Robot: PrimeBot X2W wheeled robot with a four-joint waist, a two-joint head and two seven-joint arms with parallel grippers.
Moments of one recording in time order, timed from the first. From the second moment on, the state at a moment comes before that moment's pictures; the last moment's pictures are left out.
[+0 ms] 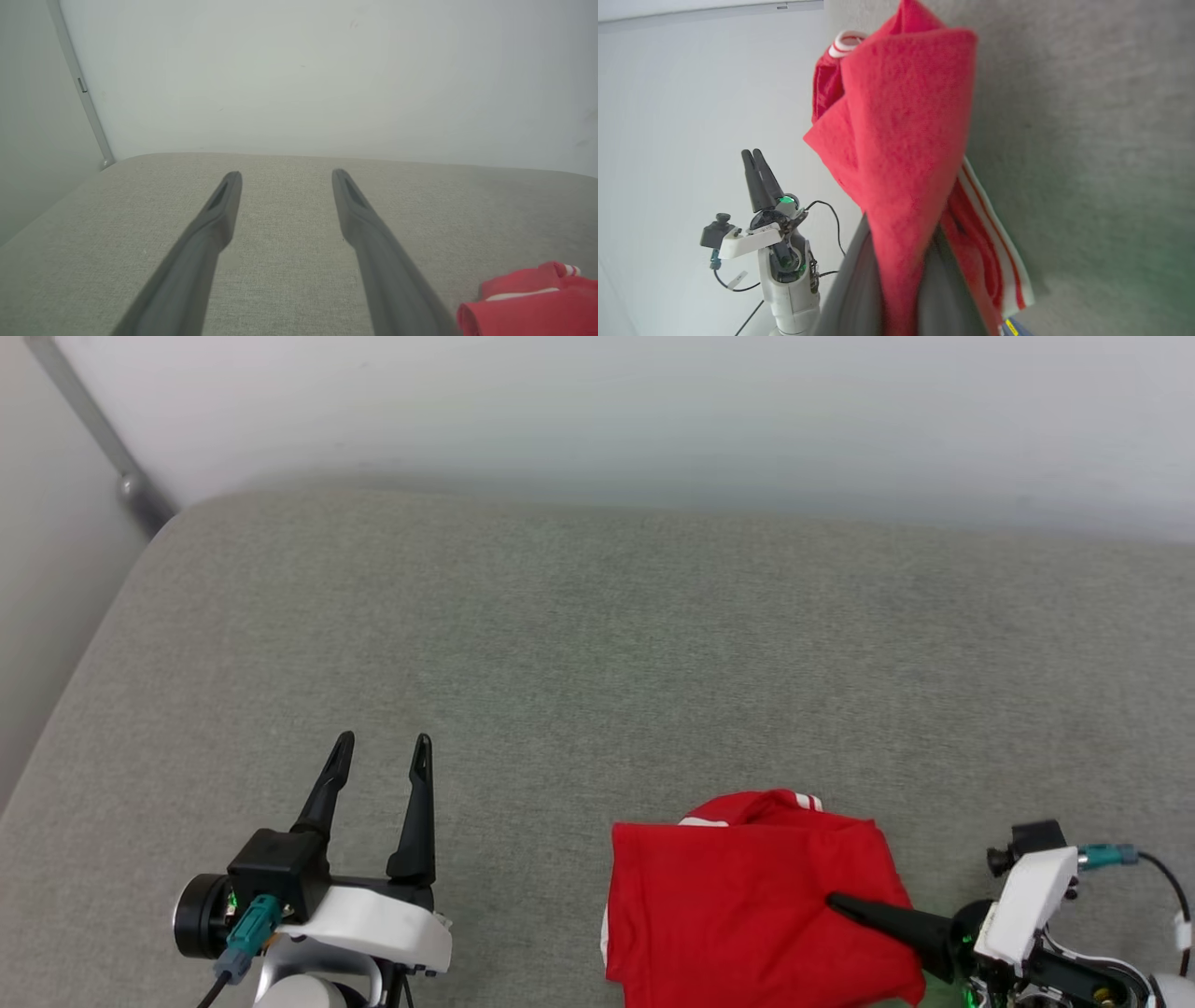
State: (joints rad) left arm -0.11 0.30 -0.36 0.05 -0.43 0.20 -0.26; right arm -0.19 -0.05 -0.21 0.45 1.23 0.13 1.05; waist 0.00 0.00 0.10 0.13
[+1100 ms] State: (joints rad) left arm -0.44 0.44 -0.39 -0.26 -0.23 0.13 -0.10; right arm -0.72 -0.42 -0.05 0.63 0.44 0.13 0.51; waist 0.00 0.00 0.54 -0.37
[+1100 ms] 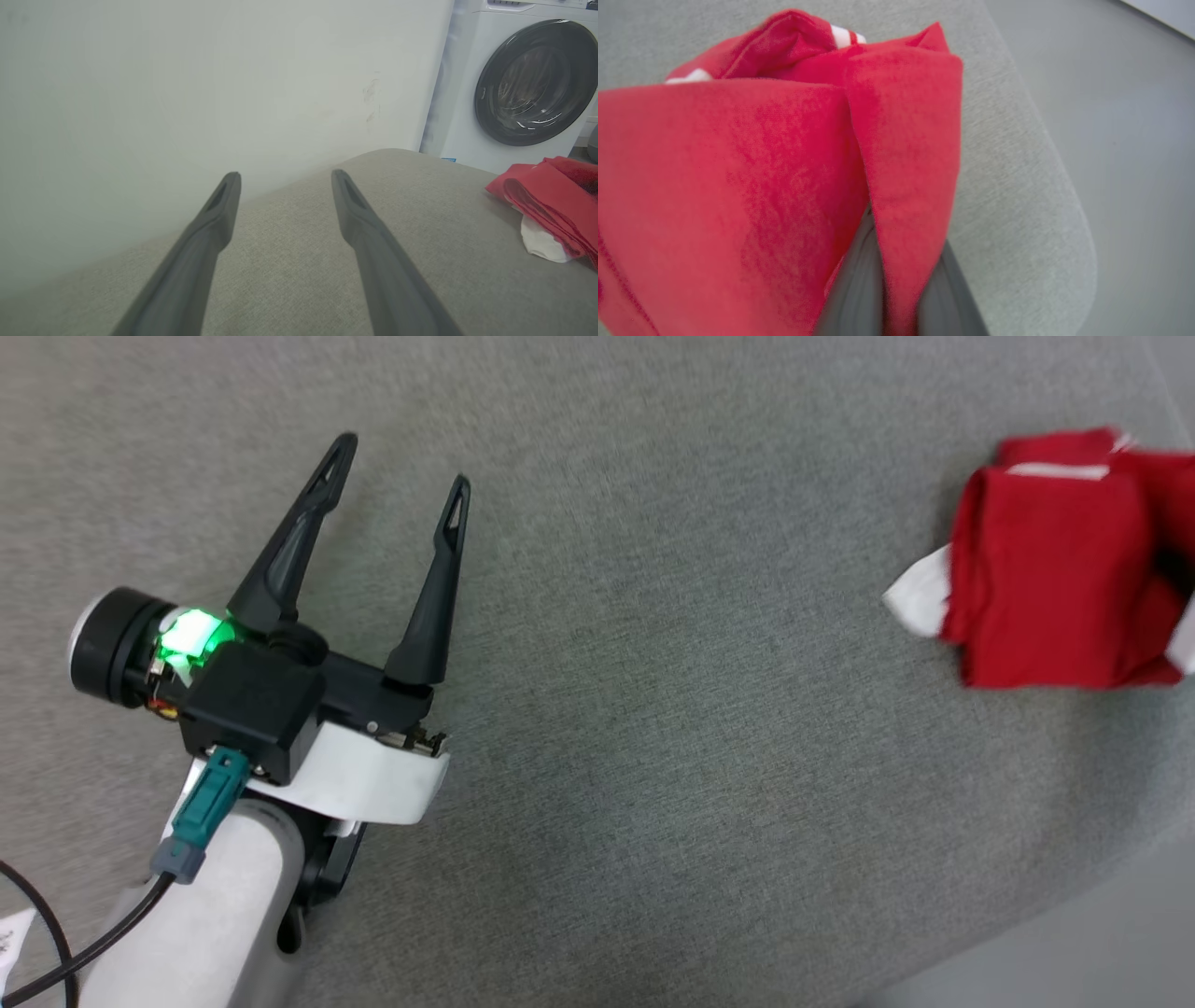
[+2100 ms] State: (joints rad) left arm -0.34 0.37 -0.40 -0.14 -0.31 0.18 -0.21; right arm -0.73 -0.43 -0.26 0.83 0.09 0.13 -0.14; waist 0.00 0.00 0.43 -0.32
